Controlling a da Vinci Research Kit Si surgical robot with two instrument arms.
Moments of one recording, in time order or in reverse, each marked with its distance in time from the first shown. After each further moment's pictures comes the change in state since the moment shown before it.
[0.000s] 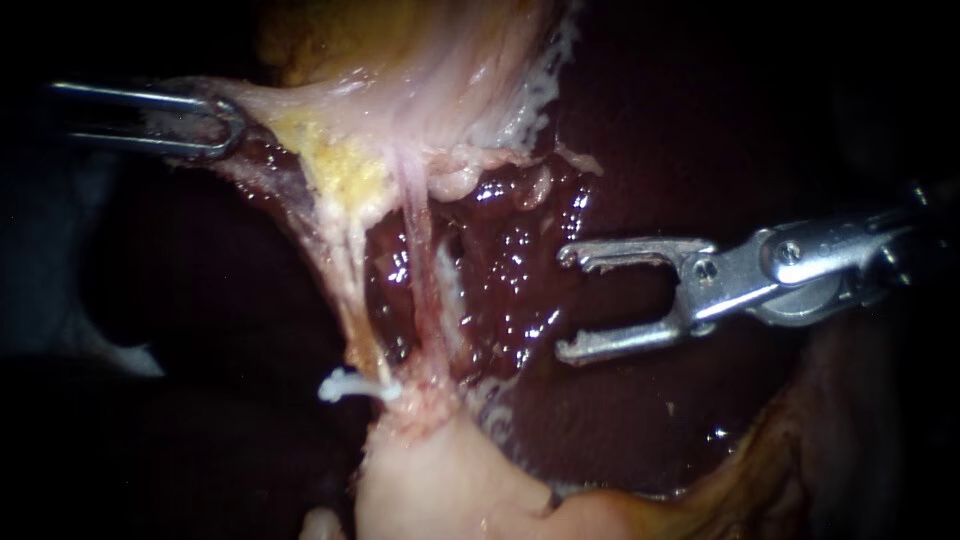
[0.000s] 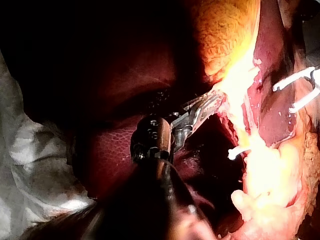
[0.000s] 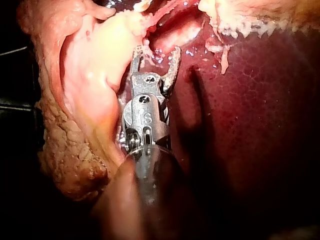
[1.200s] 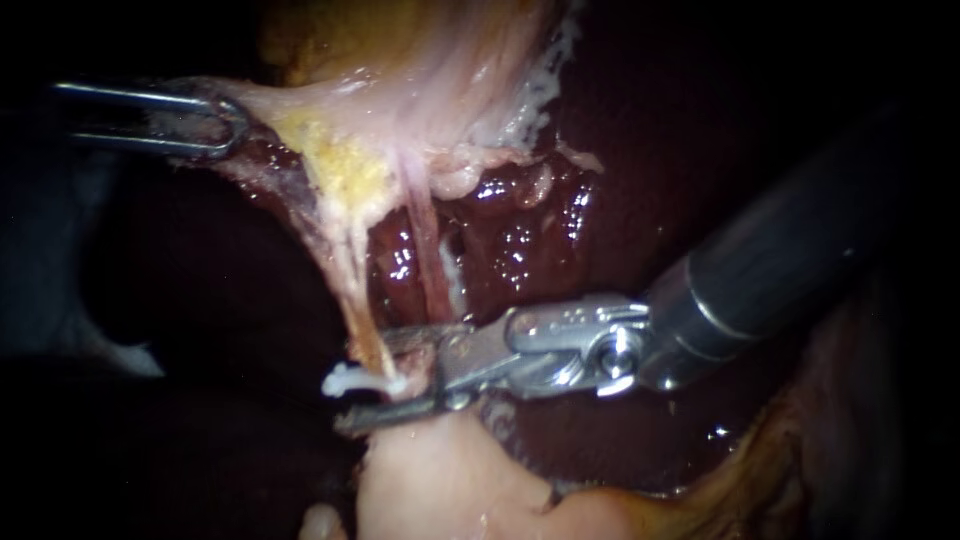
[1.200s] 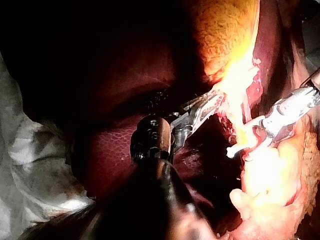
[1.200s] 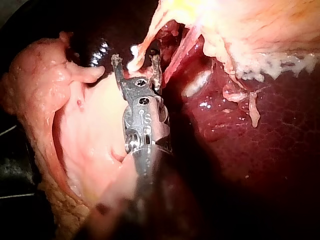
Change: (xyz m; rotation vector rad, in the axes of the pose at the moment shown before) right arm -0.002 -0.002 0.019 0.057 0.009 0.150; left arm 0.000 0.000 0.000 0.001 -0.001 -0.003
